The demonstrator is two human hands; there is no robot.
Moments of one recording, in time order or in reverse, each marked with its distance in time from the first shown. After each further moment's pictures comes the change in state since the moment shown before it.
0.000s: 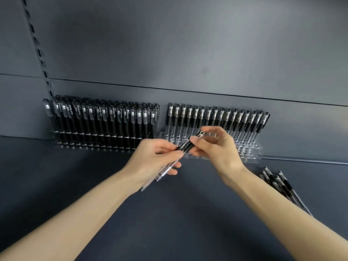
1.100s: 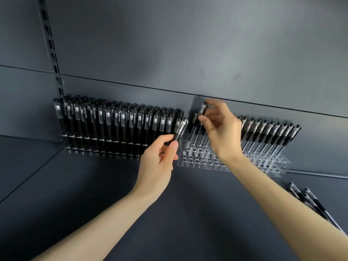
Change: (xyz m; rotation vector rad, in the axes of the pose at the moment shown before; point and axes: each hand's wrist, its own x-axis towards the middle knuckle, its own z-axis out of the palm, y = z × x) left_hand 0.036 -0.039 -0.046 -0.014 0.208 0.278; right_hand 0.083 0.004 0.058 -0.543 0.174 -0.659
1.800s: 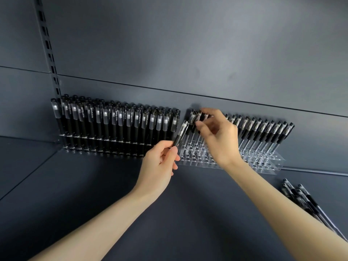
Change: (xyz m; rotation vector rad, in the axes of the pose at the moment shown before) left_hand -0.005 0.001 0.007 -0.010 -0.036 -0.098; right_hand -0.016 -0.008 -0.012 -0.055 -0.113 0.152
